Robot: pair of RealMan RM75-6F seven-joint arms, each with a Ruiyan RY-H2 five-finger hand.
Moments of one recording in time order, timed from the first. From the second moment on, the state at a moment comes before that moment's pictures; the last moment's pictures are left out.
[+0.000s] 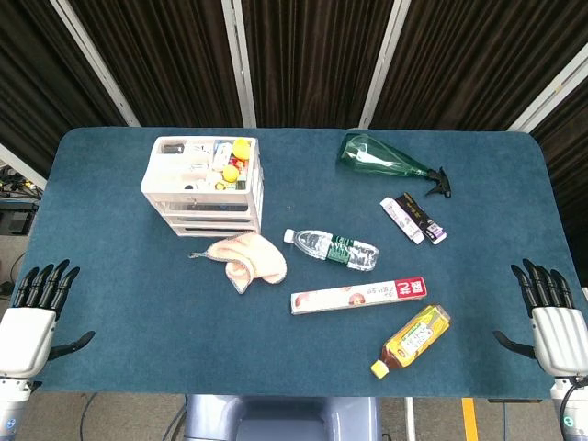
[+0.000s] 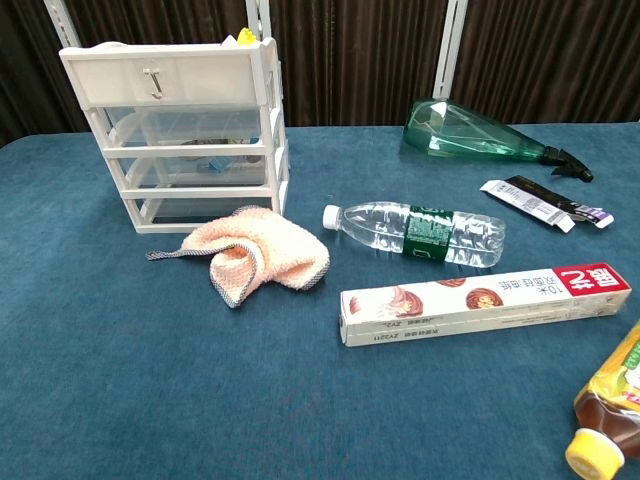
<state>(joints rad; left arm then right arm) -0.09 -1.19 0.06 -1.64 1.59 1.60 0.23 0.06 -1.12 0.06 -1.59 -1.52 1.51 -0.04</state>
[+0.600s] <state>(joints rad) -0.15 -1.20 0.01 -1.71 1.58 1.49 0.34 0.06 -1.12 0.06 -1.60 -1.53 1.51 -0.04</state>
